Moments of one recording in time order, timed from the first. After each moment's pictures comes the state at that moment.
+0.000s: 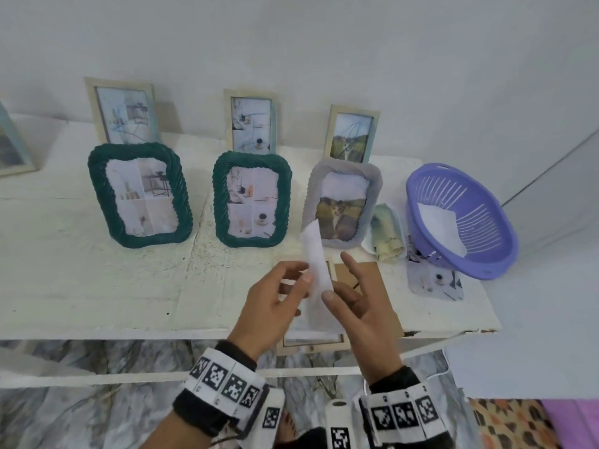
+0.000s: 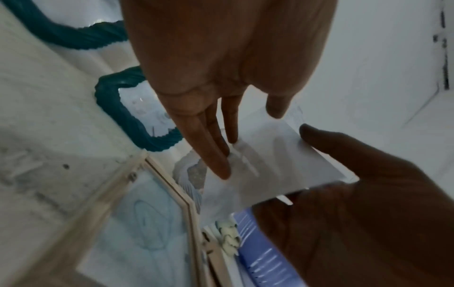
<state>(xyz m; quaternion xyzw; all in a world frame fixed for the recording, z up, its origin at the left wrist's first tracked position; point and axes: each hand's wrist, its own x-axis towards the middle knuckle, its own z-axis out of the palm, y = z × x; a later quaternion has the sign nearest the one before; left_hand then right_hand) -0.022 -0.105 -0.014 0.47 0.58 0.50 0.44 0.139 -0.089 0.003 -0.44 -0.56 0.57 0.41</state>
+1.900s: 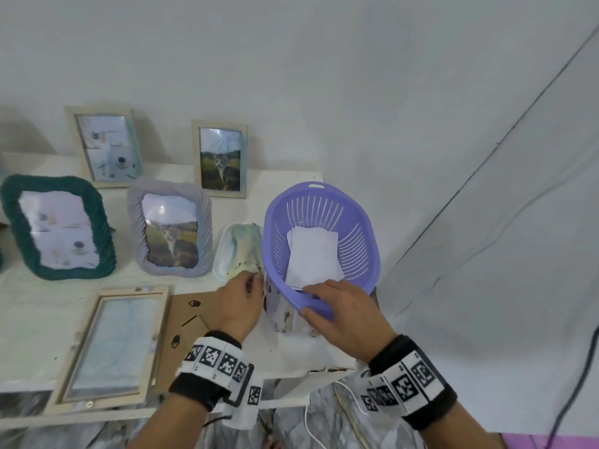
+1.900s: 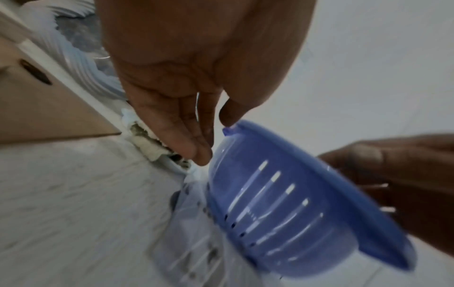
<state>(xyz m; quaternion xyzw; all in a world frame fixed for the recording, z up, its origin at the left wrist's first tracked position) 0.212 0.055 -0.053 0.44 0.79 0.33 0.28 0.415 0.078 0.009 -0.41 -0.89 0.18 0.13</state>
